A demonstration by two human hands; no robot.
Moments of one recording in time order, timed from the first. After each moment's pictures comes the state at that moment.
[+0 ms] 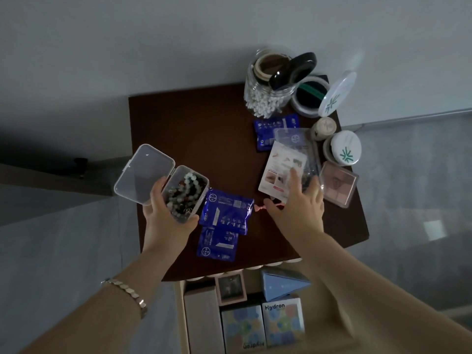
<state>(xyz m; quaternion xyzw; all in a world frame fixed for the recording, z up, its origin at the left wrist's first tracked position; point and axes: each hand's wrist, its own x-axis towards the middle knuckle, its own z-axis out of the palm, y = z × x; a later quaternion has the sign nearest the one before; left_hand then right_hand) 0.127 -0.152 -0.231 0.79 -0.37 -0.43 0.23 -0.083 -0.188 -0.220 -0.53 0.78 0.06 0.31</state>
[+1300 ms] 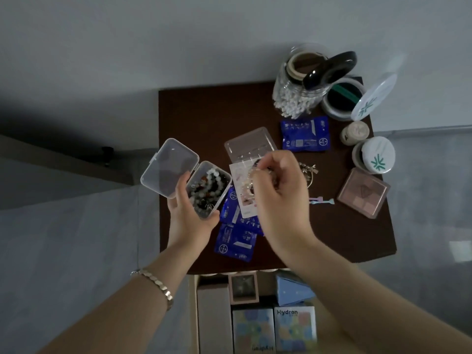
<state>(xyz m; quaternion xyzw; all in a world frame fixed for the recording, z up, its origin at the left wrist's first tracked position) 0.112 -0.150 -0.223 0.80 -0.36 -0.43 0.24 -0.019 -0.193 -0.142 -0.45 0.61 -0.35 0.56</state>
